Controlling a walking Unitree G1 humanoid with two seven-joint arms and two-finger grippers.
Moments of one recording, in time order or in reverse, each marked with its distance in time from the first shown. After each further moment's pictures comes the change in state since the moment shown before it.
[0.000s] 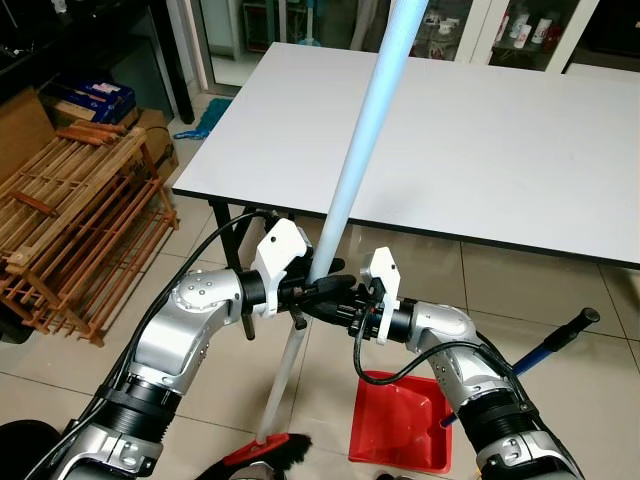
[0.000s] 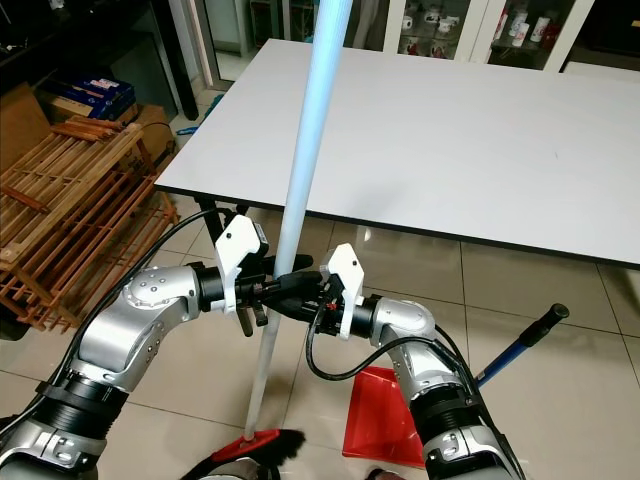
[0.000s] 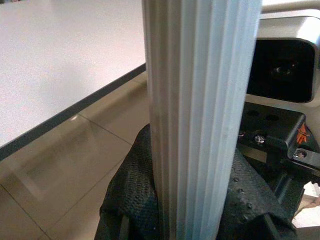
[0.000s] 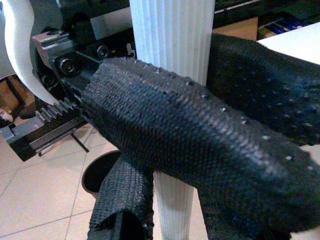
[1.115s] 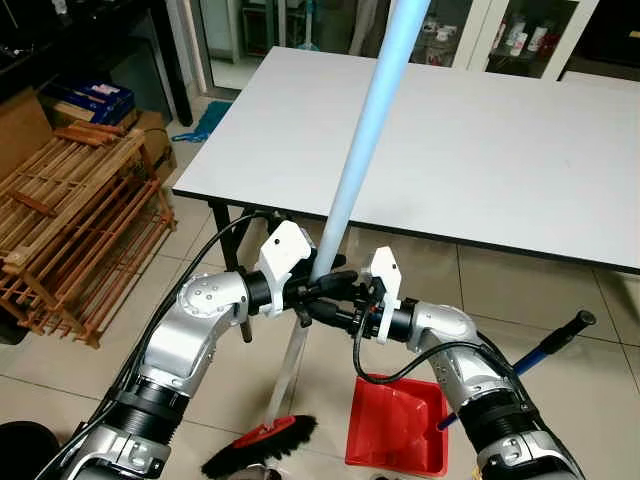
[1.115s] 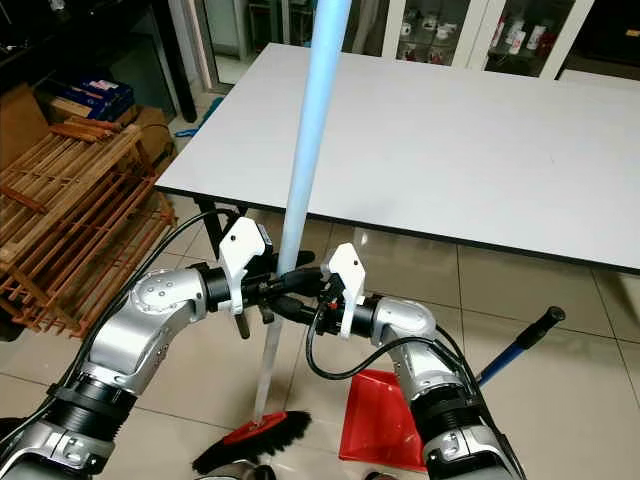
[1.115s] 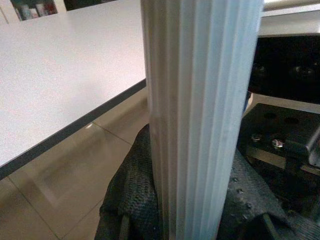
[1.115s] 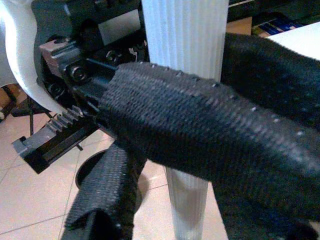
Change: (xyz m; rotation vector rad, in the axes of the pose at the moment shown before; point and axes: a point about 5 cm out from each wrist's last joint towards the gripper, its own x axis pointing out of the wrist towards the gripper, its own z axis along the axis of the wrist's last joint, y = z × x) left arm 0.005 0.001 -0.004 0.038 -0.013 0.061; right arm -0.001 -0.001 -0.001 -0.004 0.004 -0.019
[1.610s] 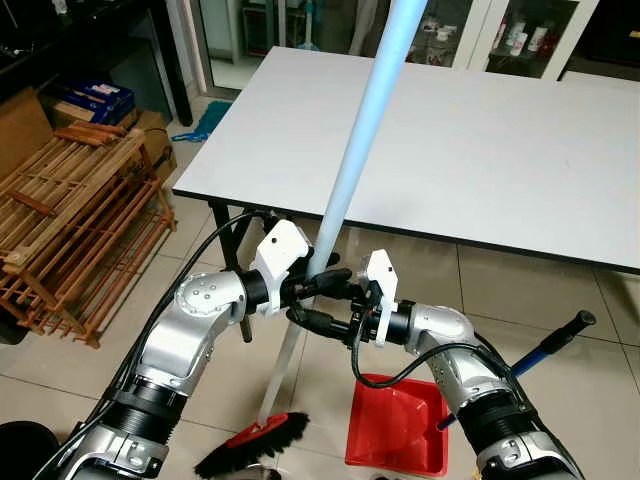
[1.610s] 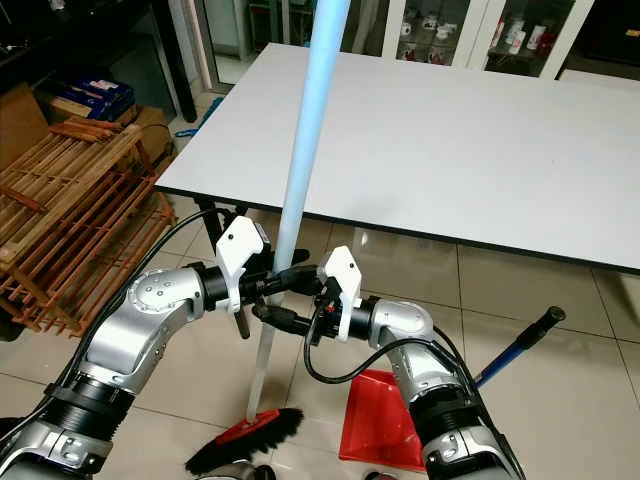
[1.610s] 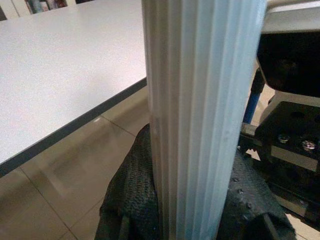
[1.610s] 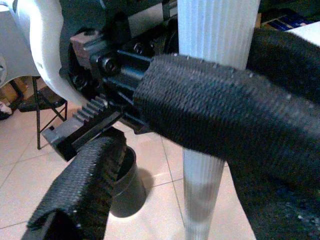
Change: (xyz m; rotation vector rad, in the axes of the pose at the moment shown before) left arm -0.002 0.003 -0.001 0.000 0.018 0.033; right arm 0.001 0.002 -0.002 0.002 0.008 0.021
